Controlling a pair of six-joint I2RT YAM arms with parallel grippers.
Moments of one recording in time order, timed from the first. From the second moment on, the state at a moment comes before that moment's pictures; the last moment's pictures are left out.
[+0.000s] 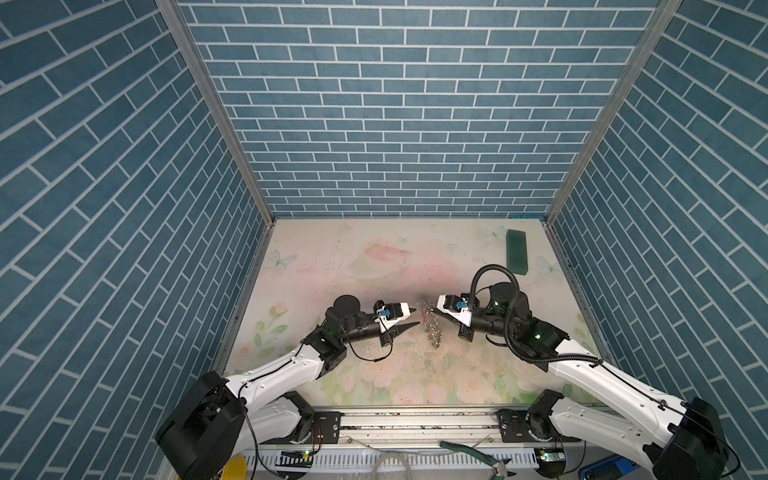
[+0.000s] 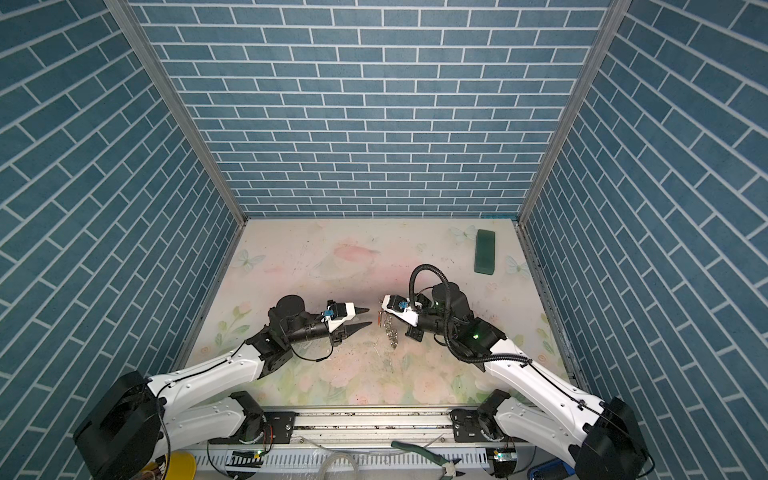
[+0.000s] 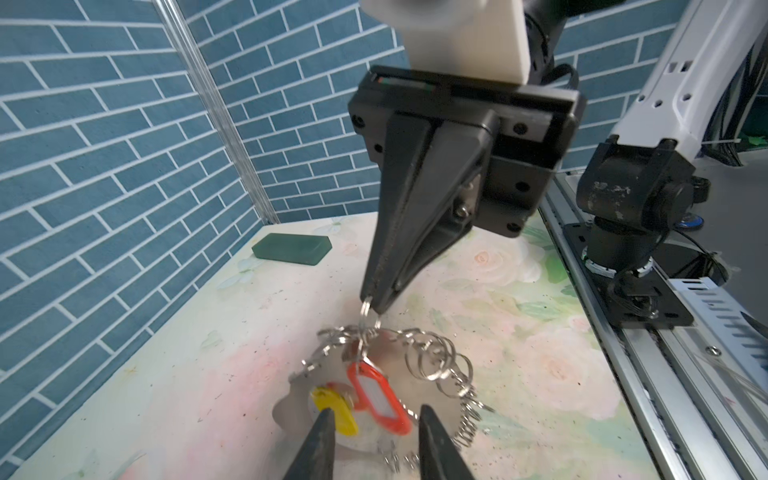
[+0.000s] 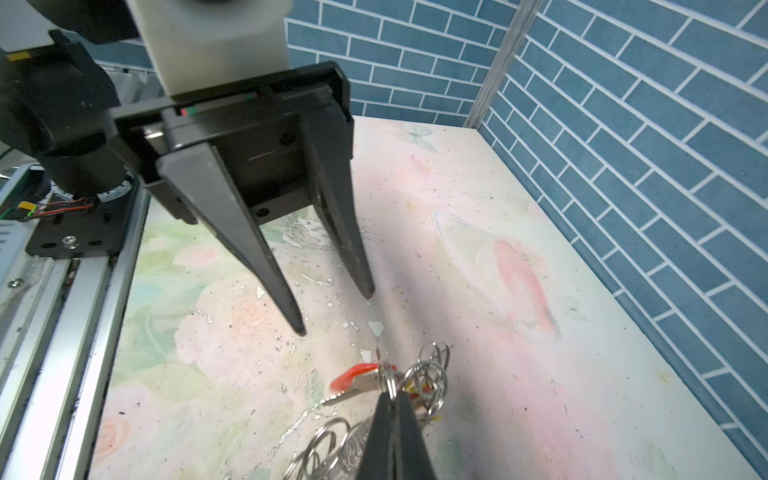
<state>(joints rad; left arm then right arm) -0.68 1.14 0.43 0.57 0.61 0.31 0.76 0.98 0.66 -0.09 -0.45 -0.49</state>
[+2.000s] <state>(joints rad) -0.69 1.17 0.52 0.32 0.76 0.41 0.77 1.07 0.70 -0.17 -0.65 -0.50</state>
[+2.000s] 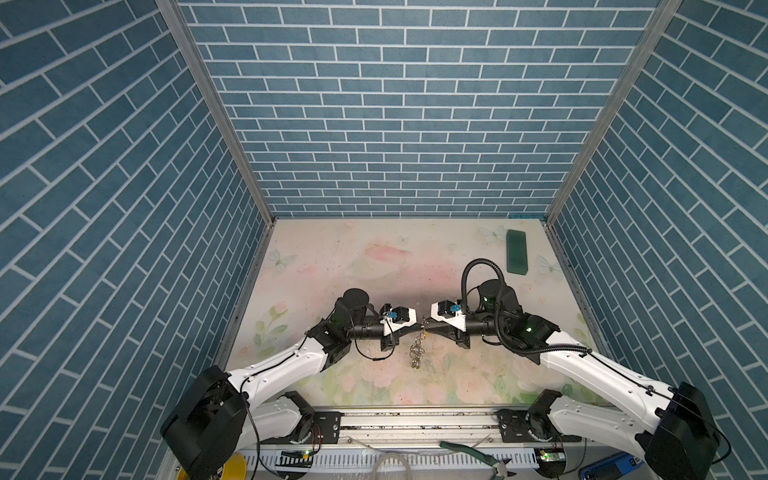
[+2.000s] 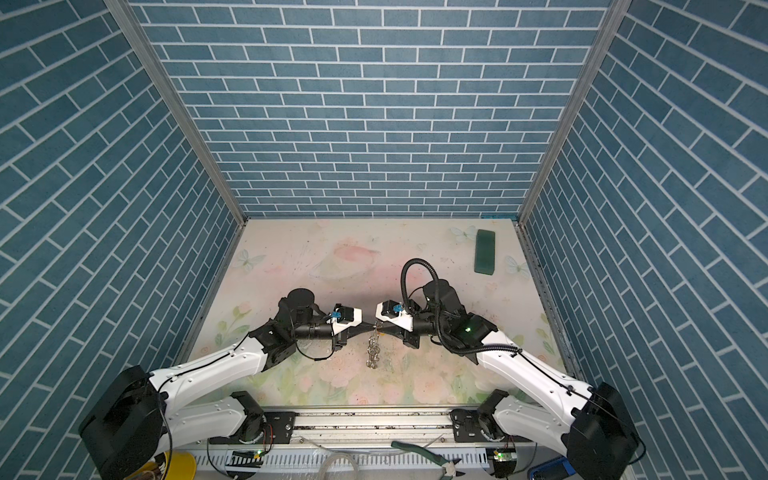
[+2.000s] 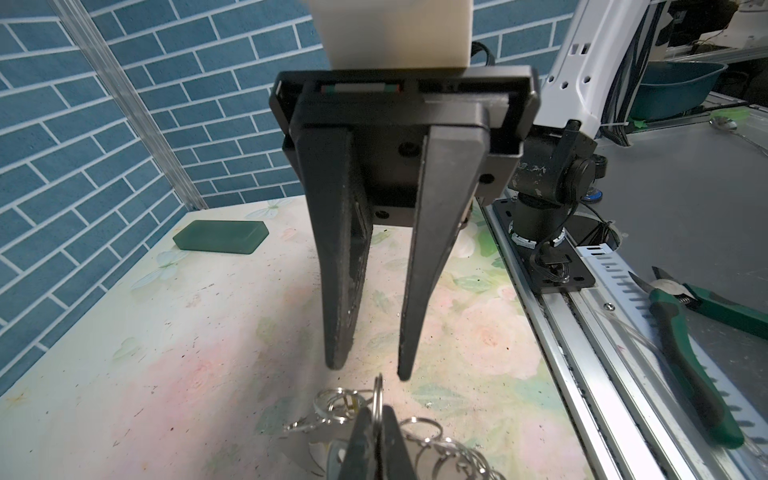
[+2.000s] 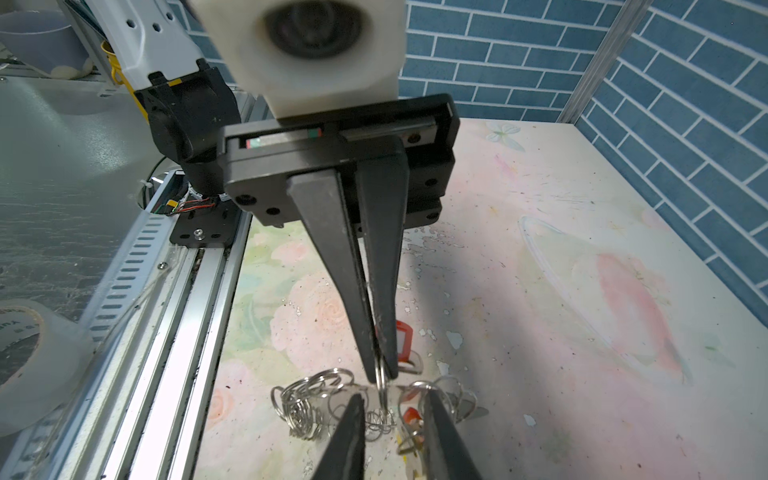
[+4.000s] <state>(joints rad) -0.69 1.18 0.51 0.45 0.76 0.32 0.71 1.03 0.52 0.25 -0.76 -0.29</state>
